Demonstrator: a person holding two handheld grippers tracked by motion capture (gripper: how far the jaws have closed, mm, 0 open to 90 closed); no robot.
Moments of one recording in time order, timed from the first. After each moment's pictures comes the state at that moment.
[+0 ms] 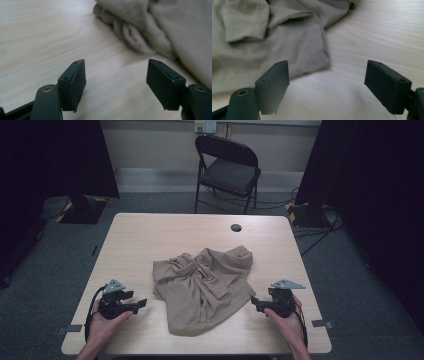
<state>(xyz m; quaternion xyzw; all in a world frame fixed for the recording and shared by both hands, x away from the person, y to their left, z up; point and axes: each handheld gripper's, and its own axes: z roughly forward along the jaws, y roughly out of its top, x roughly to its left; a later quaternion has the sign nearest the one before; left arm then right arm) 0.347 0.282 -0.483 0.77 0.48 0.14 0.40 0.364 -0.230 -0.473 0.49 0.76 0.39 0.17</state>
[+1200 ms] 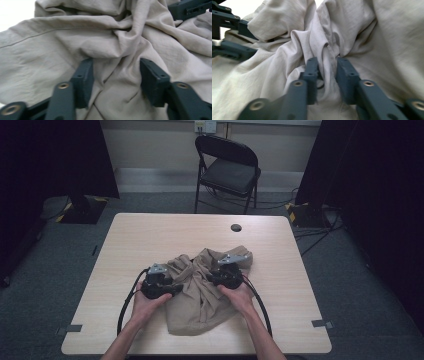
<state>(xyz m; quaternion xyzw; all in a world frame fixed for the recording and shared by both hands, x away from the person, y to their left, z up) 0.412 0.184 -0.488 0.79 0.43 0.11 0.41 0.444 -0.094 -0.473 0.39 0.81 0.42 0.10</state>
